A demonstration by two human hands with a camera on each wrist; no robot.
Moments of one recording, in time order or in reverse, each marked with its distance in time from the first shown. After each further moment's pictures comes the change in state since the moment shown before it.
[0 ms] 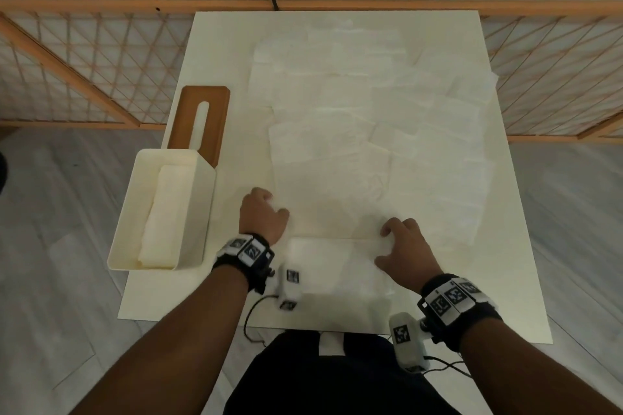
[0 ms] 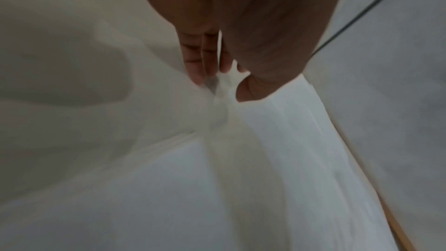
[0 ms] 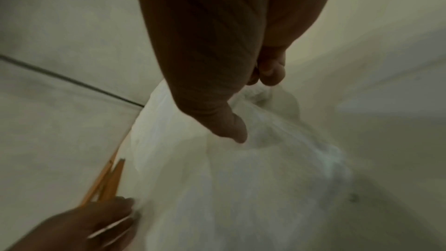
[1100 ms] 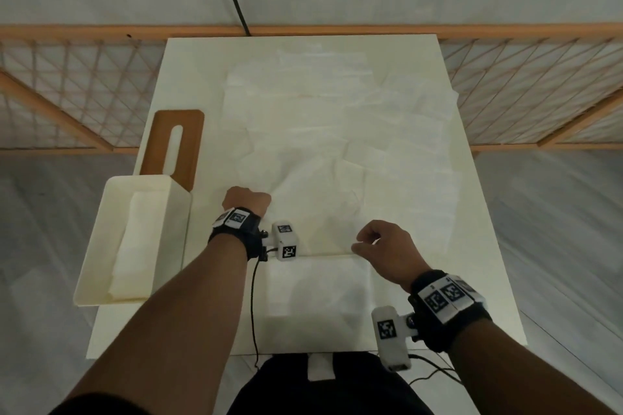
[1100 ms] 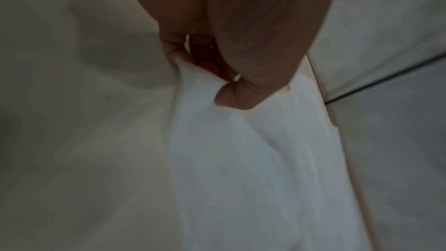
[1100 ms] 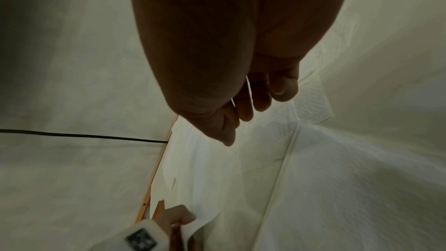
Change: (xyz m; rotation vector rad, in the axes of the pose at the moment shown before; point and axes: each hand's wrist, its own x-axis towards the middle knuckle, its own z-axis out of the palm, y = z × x) left_hand 0.058 0.058 -0.001 0.002 -0.091 -0.221; right_hand 0.004 -0.020 -0.038 0.305 0.052 0.020
